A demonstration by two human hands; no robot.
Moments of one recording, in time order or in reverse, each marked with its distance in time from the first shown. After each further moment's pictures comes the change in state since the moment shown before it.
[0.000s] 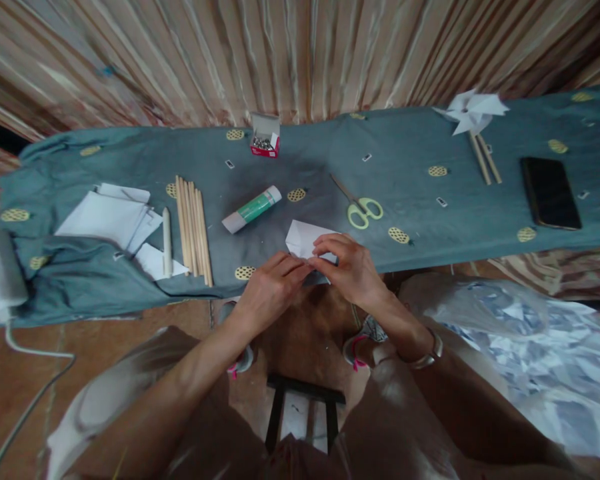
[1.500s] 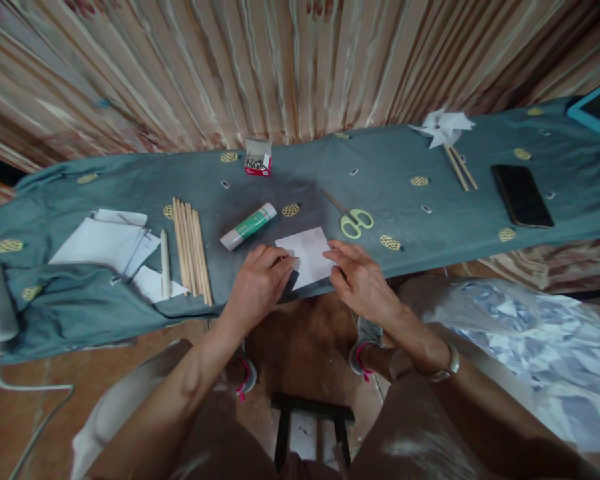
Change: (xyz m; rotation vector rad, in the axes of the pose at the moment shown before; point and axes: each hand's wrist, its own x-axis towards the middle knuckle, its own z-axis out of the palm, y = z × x) left_hand 0.011 -0.030 -0.009 0.047 0.060 -0.052; right_hand -0.018 0.008 -0.014 -0.268 0.021 -0.094
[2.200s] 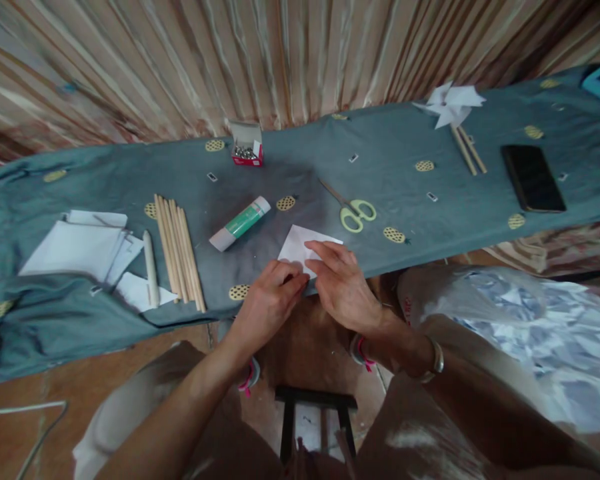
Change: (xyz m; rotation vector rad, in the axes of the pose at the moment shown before) left_hand -0.011 0.017 0.015 -0.211 -0.019 0.029; right_hand -0.001 -0.024 0.019 -0.059 -0.002 -0.111
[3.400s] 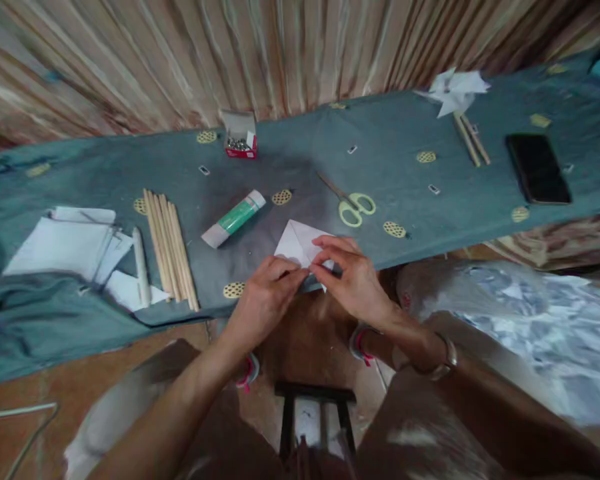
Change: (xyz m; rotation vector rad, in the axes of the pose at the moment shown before) left_hand 0.004 -0.001 0.003 -0.057 0.015 -0.015; right_hand 0.005 0.011 -0.006 0.326 0.050 0.304
